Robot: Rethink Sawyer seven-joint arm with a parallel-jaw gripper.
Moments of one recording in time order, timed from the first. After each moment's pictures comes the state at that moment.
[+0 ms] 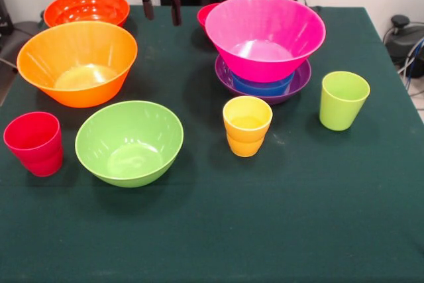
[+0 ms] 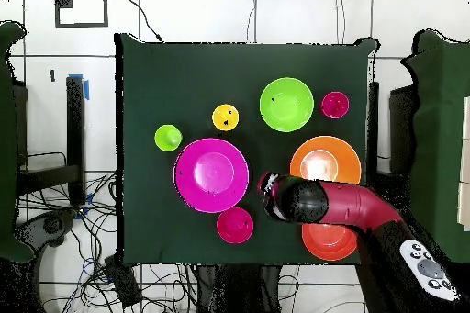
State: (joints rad) arm -0.75 -0.73 0.33 1.93 -0.43 0.50 2.10
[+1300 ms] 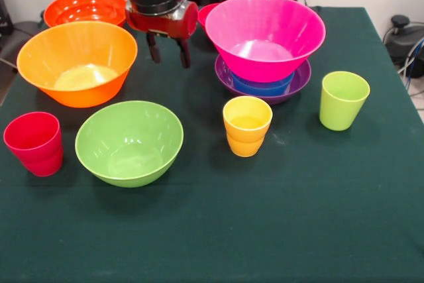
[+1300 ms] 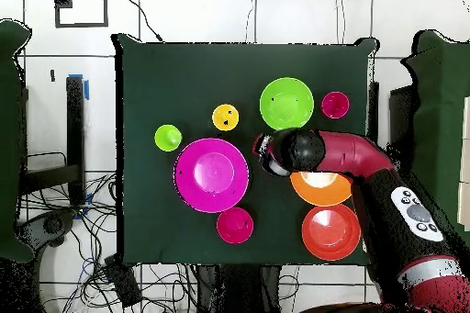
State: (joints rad) arm -0.73 -0.57 0.45 1.65 -0.43 0.70 2.10
